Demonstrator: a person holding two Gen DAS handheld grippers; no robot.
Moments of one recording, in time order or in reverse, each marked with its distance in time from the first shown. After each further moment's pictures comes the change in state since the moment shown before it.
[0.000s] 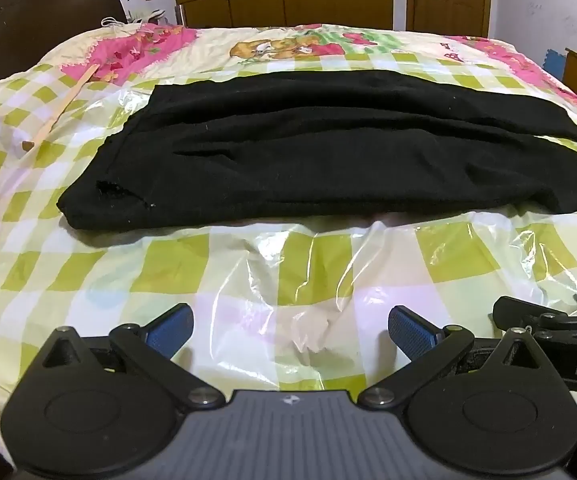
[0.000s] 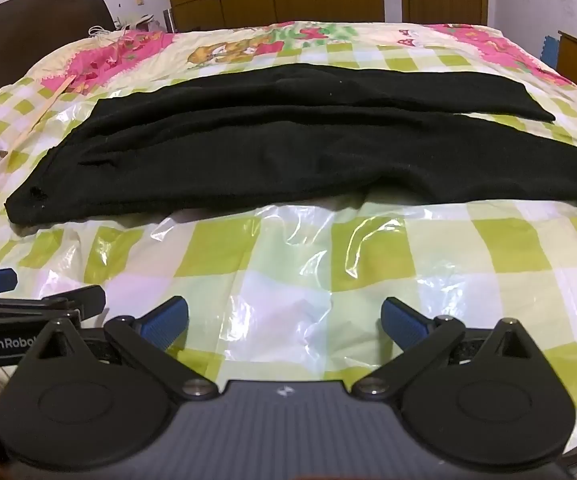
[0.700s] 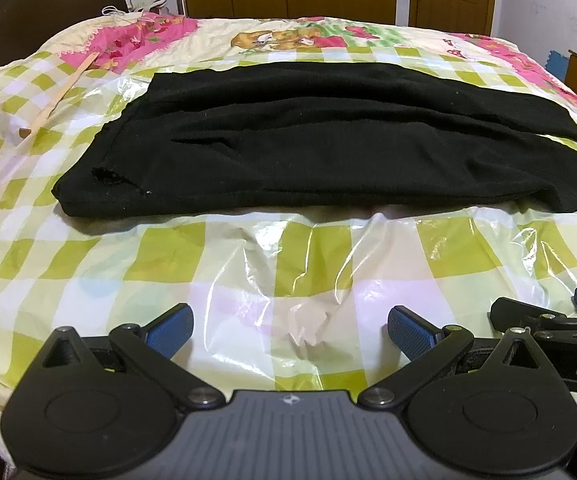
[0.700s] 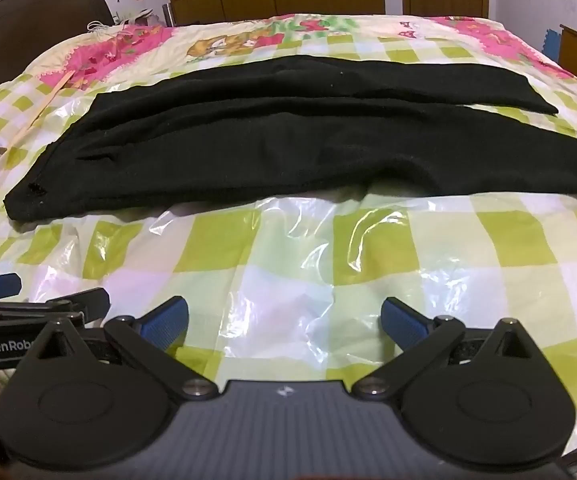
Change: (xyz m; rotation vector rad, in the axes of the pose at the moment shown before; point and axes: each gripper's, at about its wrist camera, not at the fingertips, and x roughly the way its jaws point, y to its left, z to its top) left arm 0.007 0.002 -0.002 -0.025 0.032 -0.011; right arm 0.008 0.000 -0.001 0.003 0.007 0.002
